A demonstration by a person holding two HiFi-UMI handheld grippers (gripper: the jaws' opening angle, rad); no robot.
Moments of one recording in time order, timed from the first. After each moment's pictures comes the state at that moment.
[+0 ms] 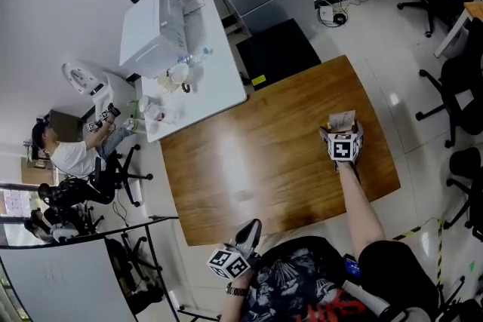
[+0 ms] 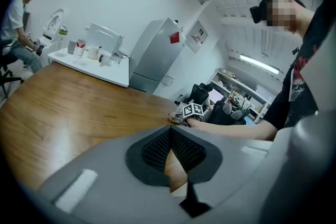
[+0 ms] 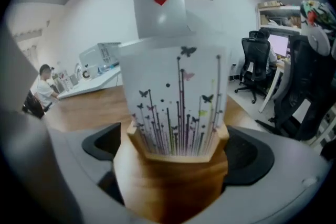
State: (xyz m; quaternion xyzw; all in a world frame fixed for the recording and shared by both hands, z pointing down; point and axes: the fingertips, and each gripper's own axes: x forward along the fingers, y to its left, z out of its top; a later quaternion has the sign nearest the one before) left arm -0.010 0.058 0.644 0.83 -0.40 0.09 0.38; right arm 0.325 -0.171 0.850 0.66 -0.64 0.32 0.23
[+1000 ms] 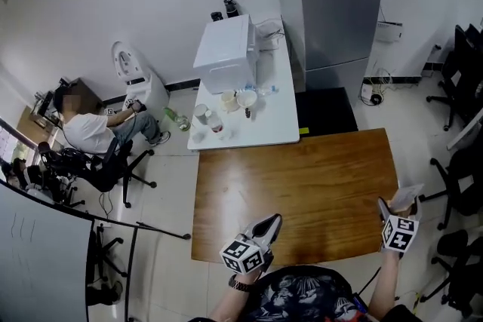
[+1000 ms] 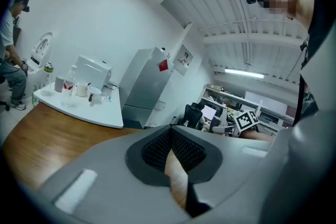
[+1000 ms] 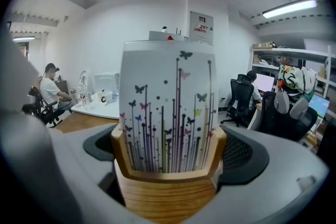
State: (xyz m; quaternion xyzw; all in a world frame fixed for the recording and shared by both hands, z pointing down) left arm -0.076 -0.023 0.565 0.88 -0.39 -0.01 0.27; right arm 0.310 -0.045 0.588 0.71 -0.64 0.19 0.22
